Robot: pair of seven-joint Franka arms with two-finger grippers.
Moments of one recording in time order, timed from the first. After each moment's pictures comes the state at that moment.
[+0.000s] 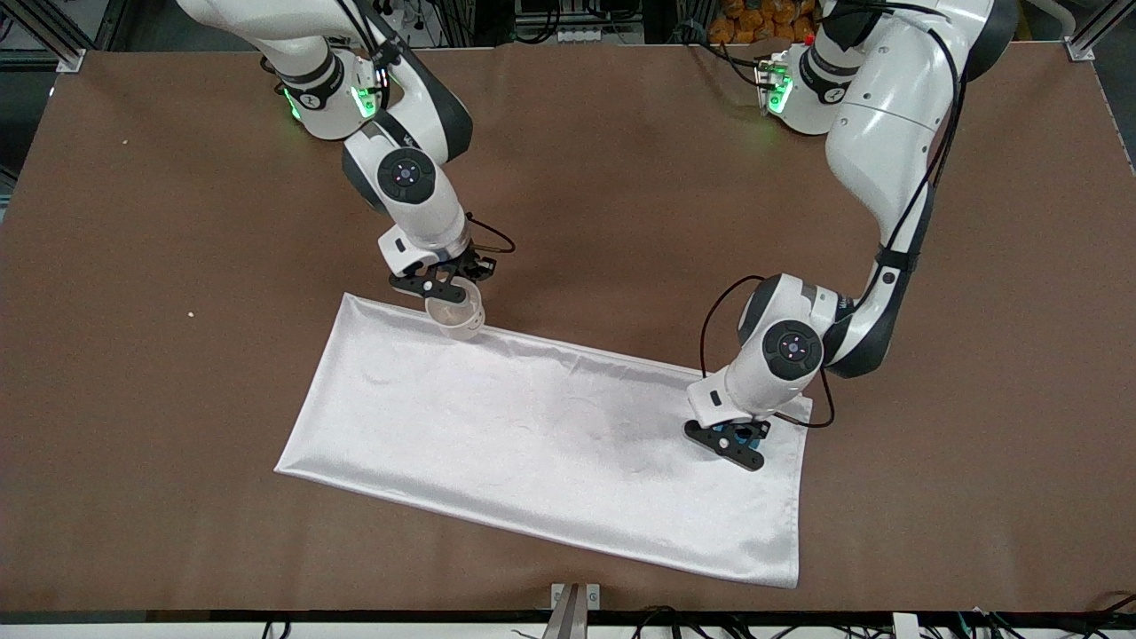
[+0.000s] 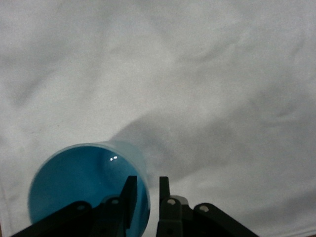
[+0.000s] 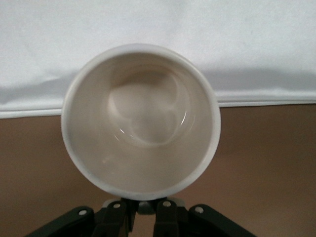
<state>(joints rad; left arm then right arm) -0.31 0.81 -0.11 -1.42 0.10 2.35 0.06 0.30 0.29 0.35 -2.11 -0.08 2.34 0.97</state>
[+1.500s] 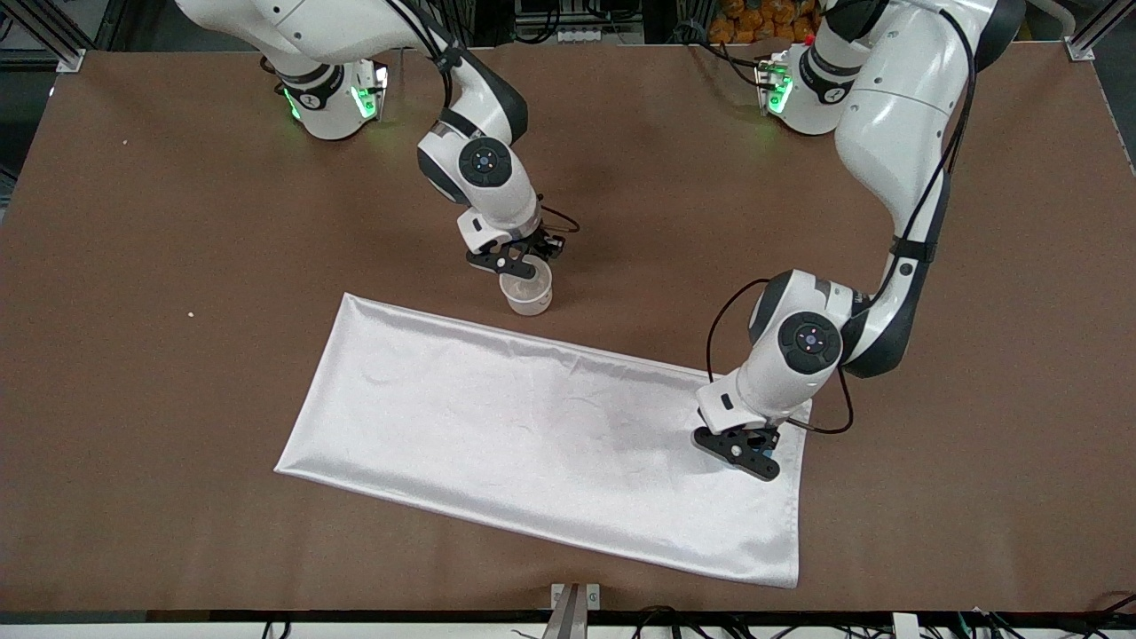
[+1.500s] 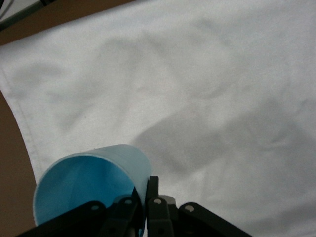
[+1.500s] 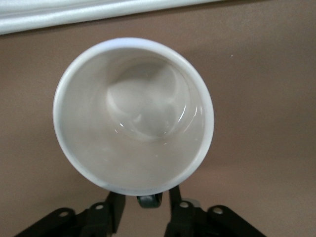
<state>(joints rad) -0.31 0.78 -0.10 -1.38 0.11 2.35 0.06 0.41 0.46 0.43 -2.05 -0.06 2.48 1.18</state>
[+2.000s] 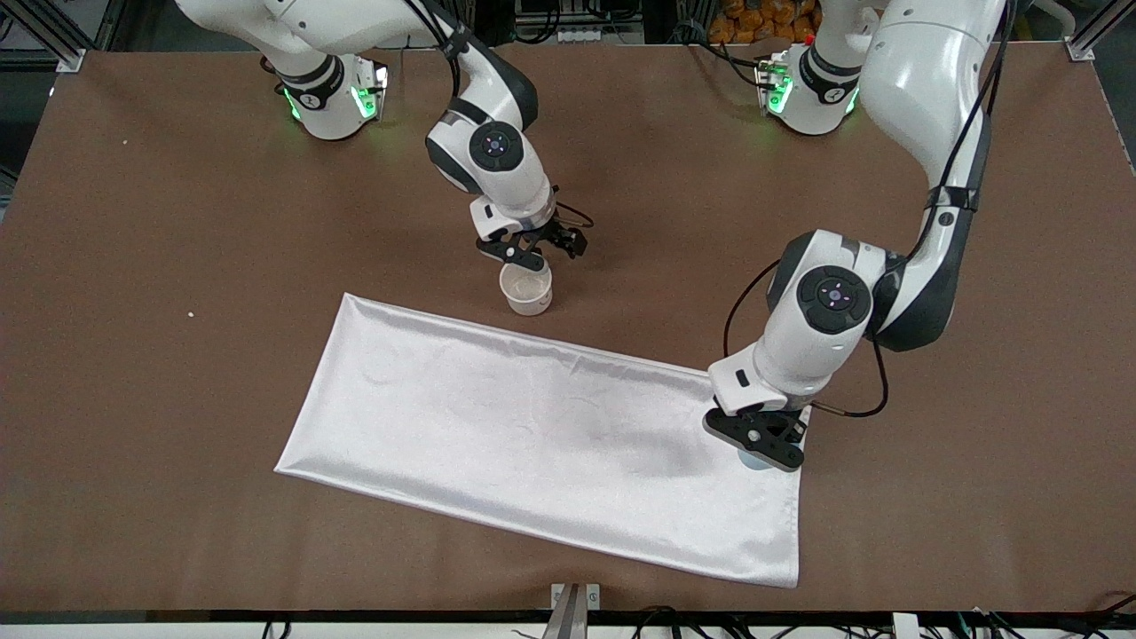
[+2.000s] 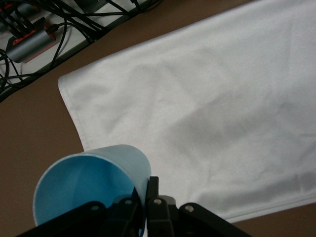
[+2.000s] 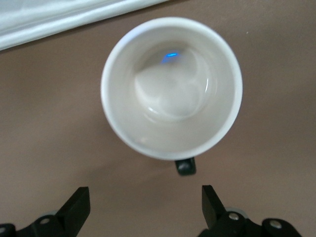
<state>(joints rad) -0.32 0.63 -0.10 -1.37 0.17 2.22 0.06 0.41 0.45 0.47 -2.01 -0.06 2.47 1.32</state>
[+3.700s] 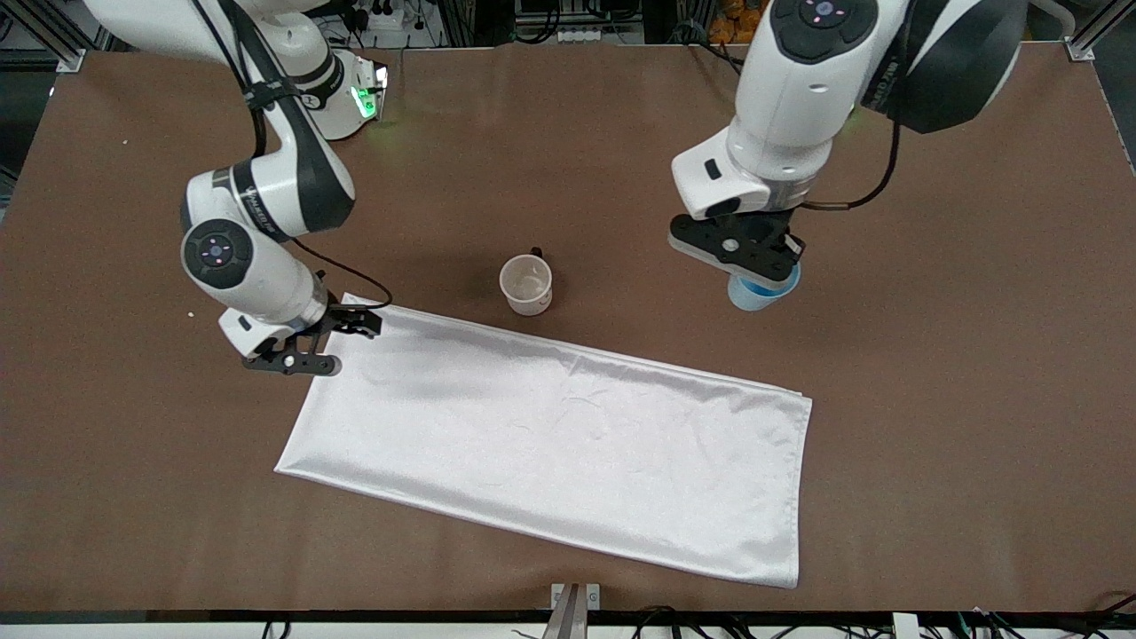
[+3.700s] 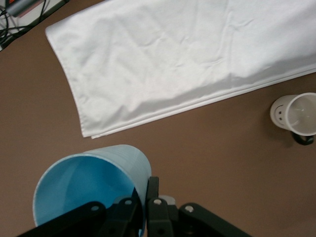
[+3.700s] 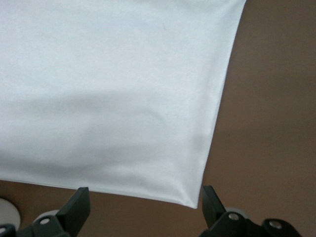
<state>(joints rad) -0.39 0.26 -0.25 -1.41 0.16 1.70 -0.10 0.14 0.29 0.12 -1.87 -0.06 2.08 0.34</state>
